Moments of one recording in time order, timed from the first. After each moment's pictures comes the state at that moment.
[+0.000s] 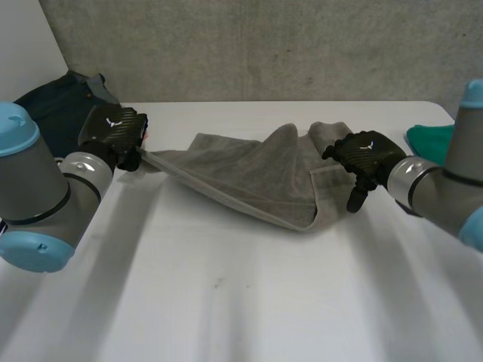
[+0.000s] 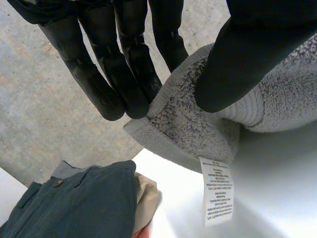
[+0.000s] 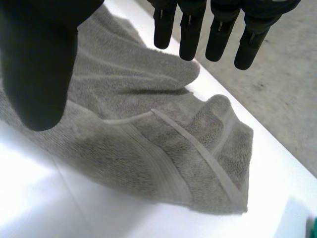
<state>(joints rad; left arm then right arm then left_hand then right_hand) 4.40 -1.94 -1.51 3.39 -1.52 3.57 1.84 -1.02 1.22 0.21 1.26 2.61 1.16 1.19 1.18 1.20 0.98 0.32 0.32 0.30 0.31 0.12</state>
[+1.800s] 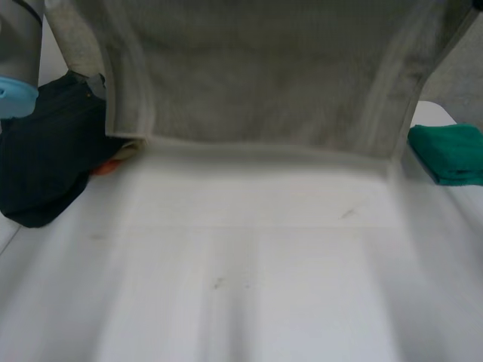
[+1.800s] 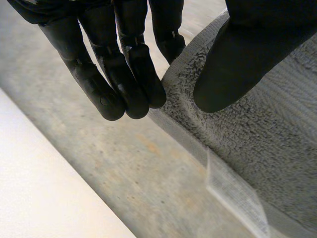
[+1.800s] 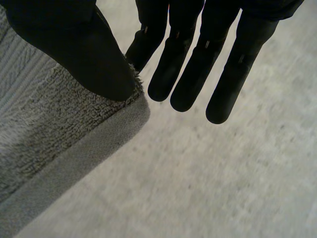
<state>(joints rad) 4.42 -2.03 -0.71 3.31 -1.62 3.70 1.67 -1.08 0.90 -0.34 1.48 2.86 1.16 1.19 1.18 1.20 0.98 1.10 1.17 1.19 1.19 1.02</state>
